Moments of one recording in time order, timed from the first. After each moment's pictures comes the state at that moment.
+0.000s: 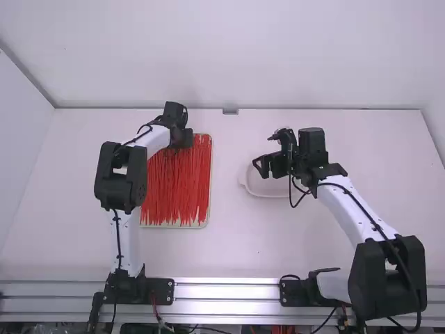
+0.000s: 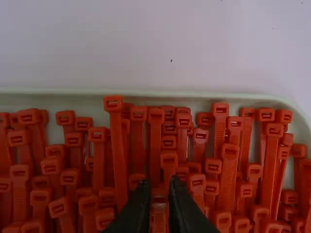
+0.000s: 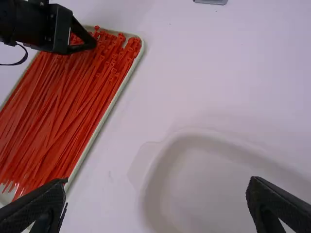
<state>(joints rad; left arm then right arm) -0.10 2.20 1.57 -0.40 0.04 -0.19 0.18 1.43 0.91 -0.30 -0.46 -0.03</state>
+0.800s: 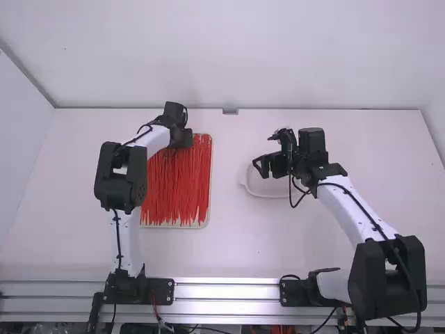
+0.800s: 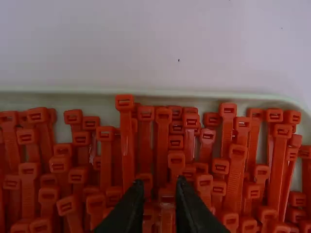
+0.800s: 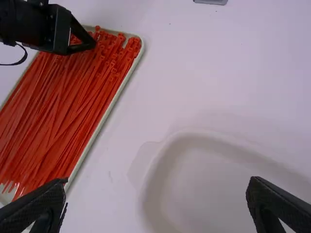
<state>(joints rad) -0.10 2.20 1.57 -0.41 0.02 -0.19 0.18 1.43 0.91 -0.30 -0.46 -0.03</state>
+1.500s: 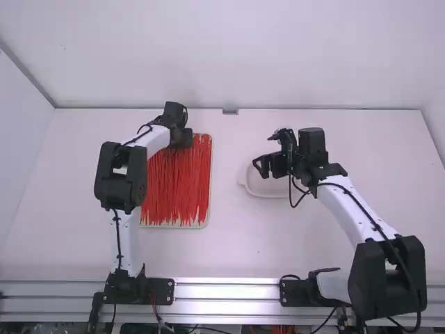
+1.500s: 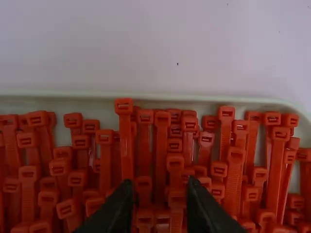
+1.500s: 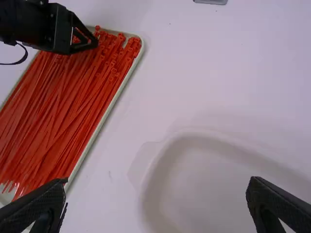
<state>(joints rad) -0.10 2.20 1.57 -0.40 0.02 -0.19 0.18 1.42 0.91 -0.30 -0.46 -0.03</state>
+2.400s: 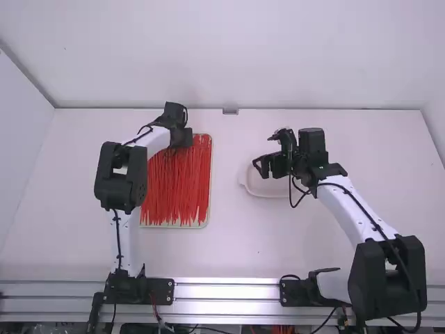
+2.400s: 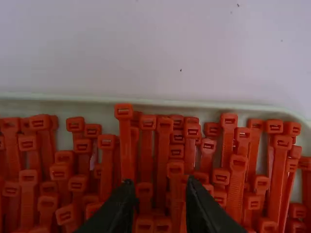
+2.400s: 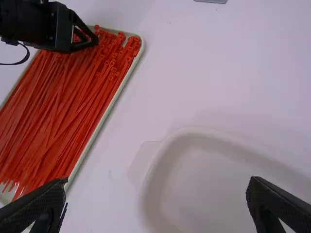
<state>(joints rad) -0.11 2.20 1.55 -0.36 0.02 -0.21 0.18 1.42 0.91 -0.30 -0.46 -0.03</state>
